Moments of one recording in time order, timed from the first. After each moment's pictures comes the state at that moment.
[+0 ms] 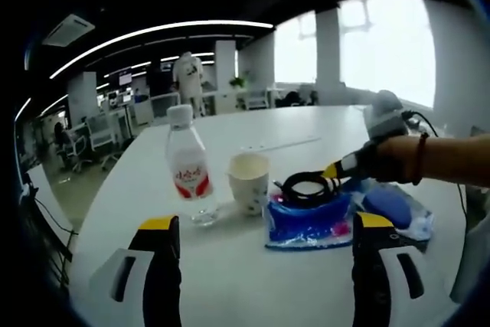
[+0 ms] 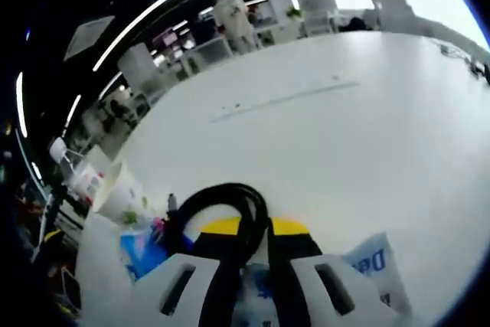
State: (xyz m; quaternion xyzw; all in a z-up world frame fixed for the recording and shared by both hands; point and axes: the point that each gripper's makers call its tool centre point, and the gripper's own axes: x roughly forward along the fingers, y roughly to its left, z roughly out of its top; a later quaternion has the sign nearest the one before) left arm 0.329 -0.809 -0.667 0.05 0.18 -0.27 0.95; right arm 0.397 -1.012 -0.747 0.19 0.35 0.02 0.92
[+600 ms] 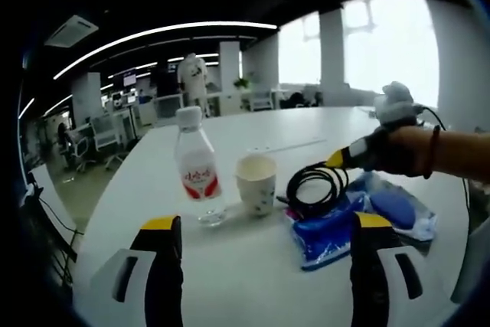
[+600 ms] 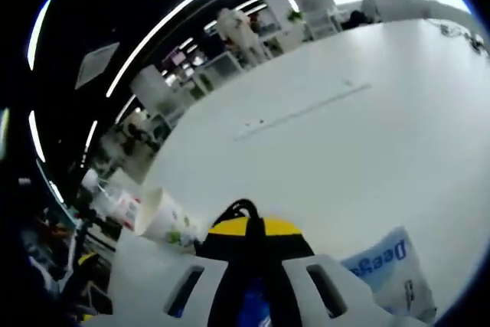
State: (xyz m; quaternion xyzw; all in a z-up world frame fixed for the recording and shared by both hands) left arm 0.331 -0.798 -0.663 0.05 0.18 -0.25 0.95; right arm 0.404 -0.988 -0.705 0.26 0.30 0.06 0.91
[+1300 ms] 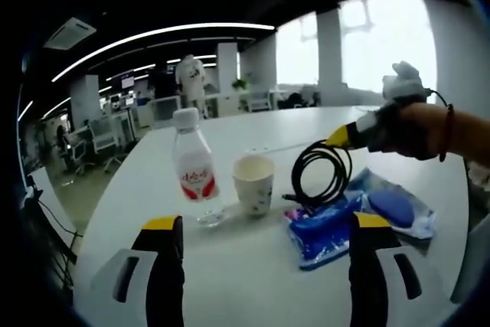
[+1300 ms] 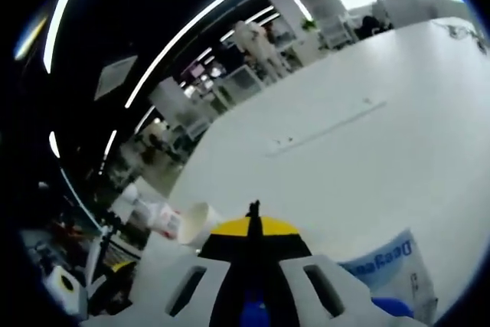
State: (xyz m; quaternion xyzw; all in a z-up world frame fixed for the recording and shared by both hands) left arm 0.328 -0.802 -0.664 0.05 0.17 -0.26 0.95; right arm 0.392 -0.973 -0.659 0.28 0.26 0.11 0.92
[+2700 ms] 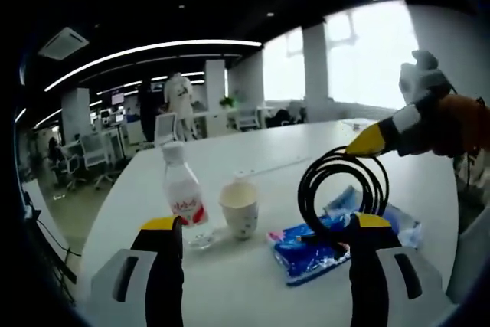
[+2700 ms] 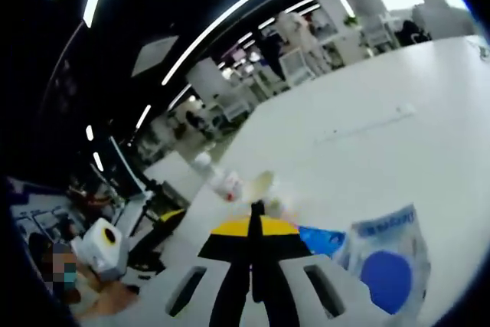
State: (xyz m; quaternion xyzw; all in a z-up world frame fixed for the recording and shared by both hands) left arm 0.318 -0.816 -0.629 0.05 0.13 -0.30 0.94; right arm 0.312 -0.933 -0.608 0.24 0.28 0.23 0.90
